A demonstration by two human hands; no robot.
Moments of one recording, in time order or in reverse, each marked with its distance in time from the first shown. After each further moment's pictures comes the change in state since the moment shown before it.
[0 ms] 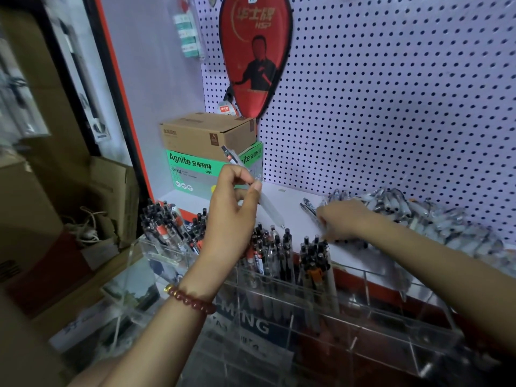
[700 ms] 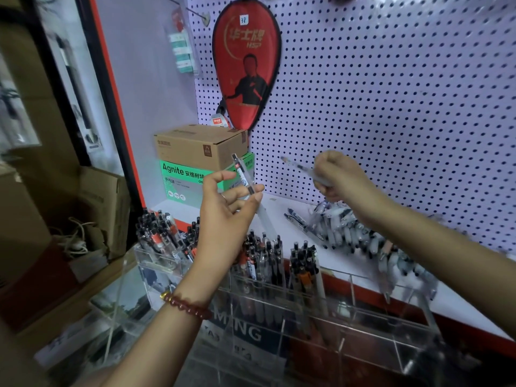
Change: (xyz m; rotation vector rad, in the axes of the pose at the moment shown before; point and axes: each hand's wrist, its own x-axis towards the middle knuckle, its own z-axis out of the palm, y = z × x) left_hand -0.004 0.019 0.000 -0.308 0.004 -0.111; right_hand -0.078 -0.012 -0.080 1.401 0.552 -0.030
